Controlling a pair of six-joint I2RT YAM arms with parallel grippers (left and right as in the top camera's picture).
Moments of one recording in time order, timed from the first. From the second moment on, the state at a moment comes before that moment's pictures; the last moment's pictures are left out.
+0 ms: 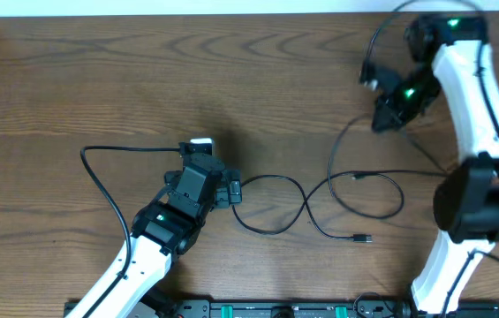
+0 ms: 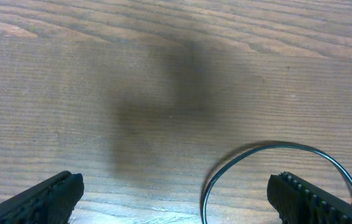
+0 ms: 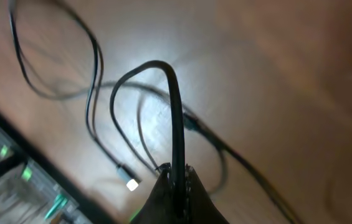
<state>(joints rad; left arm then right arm) -0.51 1.08 0.63 -0.45 -0.22 -0.47 0.02 2.06 1.99 -1.61 -0.32 -0.65</state>
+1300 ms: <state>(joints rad) -0.51 1.08 0.63 -0.45 -0.22 -0.47 -0.60 1.63 2.11 -1.06 -0.18 0.05</state>
